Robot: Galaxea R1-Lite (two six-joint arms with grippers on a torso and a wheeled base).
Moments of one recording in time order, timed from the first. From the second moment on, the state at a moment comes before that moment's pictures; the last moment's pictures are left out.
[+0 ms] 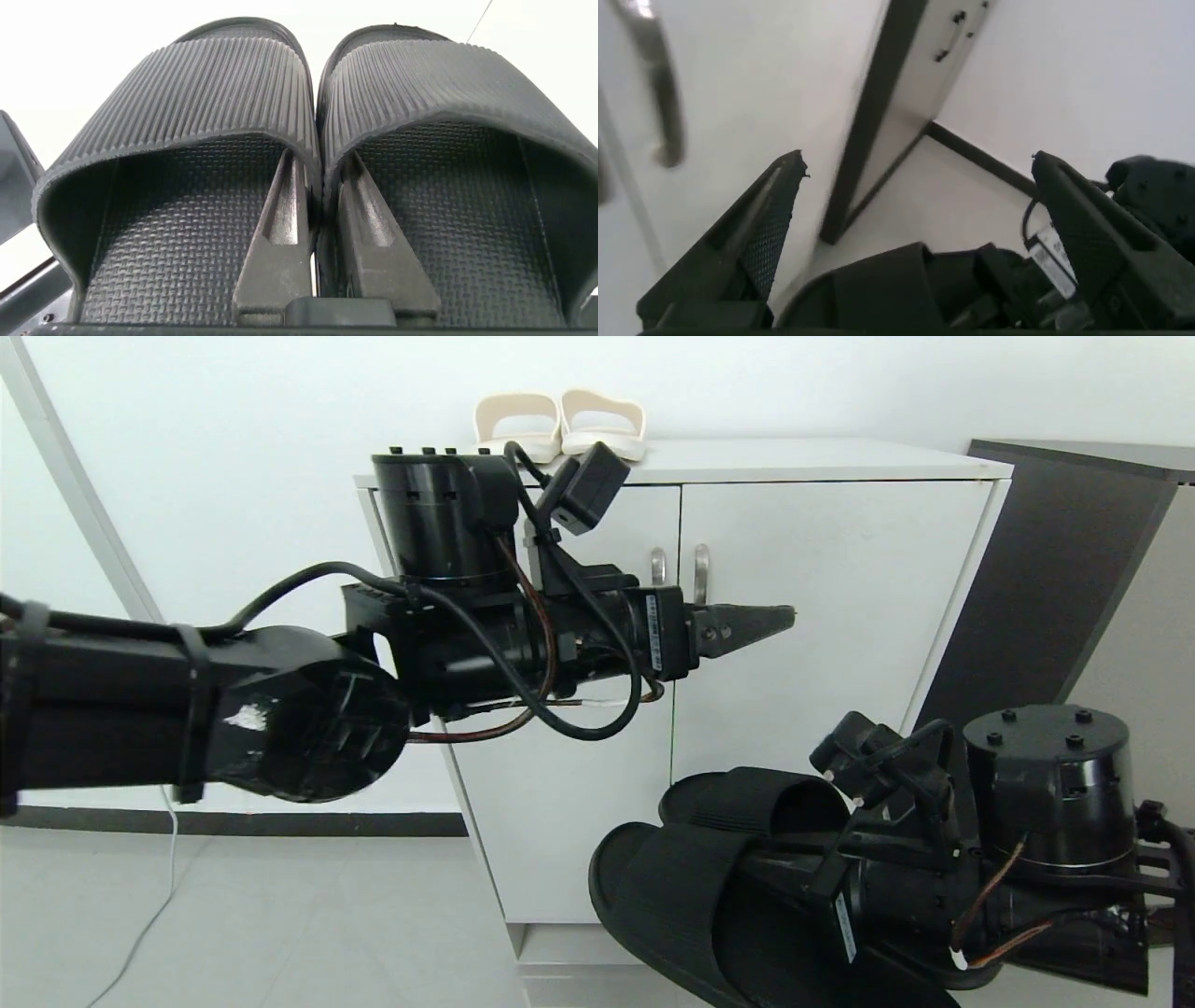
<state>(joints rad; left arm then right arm) -0.67 1.81 -1.30 -0.51 -0.49 -0.24 0.78 1.56 -0.65 -0.53 0.11 0.00</state>
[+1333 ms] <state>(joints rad) -0.57 2.08 -1.64 -0.45 -0.38 -0.30 0.77 1.57 -0.65 -0.53 0.11 0.00</state>
